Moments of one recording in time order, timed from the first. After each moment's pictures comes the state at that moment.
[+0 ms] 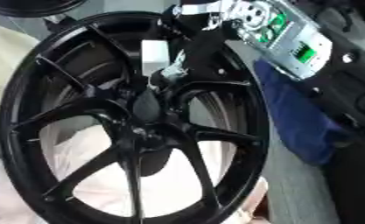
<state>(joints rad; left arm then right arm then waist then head) -0.27 0.27 0.10 -1.98 0.16 -0.14 0.05 -0.92 -0.80 0.50 -1.69 -0.07 0.44 0.54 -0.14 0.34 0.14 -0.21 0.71</state>
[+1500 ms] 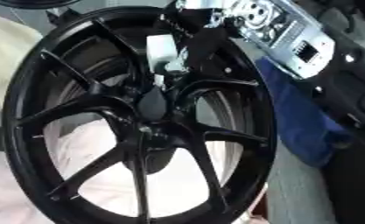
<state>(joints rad) -0.28 0.27 0.10 -1.98 0.15 -0.12 0.05 -0.92 -0.80 0.49 -1.69 -0.11 0.44 0.49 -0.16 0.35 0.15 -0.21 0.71</state>
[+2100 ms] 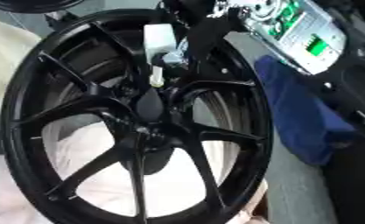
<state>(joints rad) -0.27 0.27 0.10 -1.98 0.15 -0.12 0.05 -0.93 -0.83 0.47 -1.76 -0.18 0.48 0.44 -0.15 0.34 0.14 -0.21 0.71</state>
